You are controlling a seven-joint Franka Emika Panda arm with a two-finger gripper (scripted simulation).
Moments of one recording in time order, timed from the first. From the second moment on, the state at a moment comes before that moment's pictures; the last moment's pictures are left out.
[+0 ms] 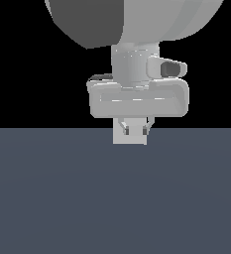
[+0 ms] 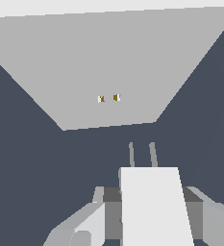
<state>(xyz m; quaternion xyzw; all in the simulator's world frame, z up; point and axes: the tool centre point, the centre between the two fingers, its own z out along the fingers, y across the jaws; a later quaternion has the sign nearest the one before) 0.000 -0.050 0.092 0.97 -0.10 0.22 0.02</state>
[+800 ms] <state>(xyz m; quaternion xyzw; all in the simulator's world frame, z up) 0.001 -0.035 0.100 0.98 -0.05 0.21 0.01</state>
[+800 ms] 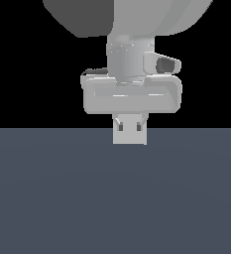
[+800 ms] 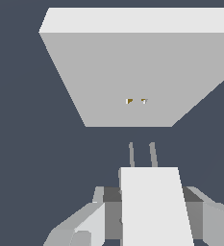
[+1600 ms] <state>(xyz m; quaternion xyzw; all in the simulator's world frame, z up) 0.037 -0.039 0.100 0.98 -0.05 0.21 0.01</state>
